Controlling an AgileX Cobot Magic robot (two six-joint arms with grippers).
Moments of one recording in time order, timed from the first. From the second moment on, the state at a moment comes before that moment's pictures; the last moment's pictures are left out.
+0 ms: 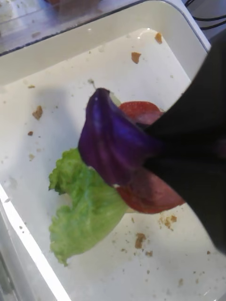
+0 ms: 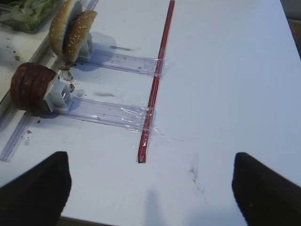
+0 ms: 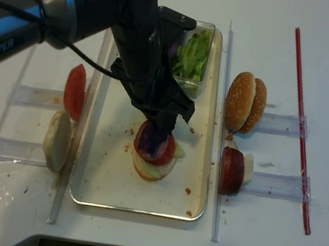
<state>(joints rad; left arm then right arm) -0.61 1.78 -1.43 -0.21 1.11 -0.01 0.00 -0.02 -0.47 0.12 1.15 -0.20</state>
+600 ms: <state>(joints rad) -0.61 1.79 -1.43 -0.21 1.13 0.00 0.00 -0.02 -0.47 0.12 1.15 -0.19</state>
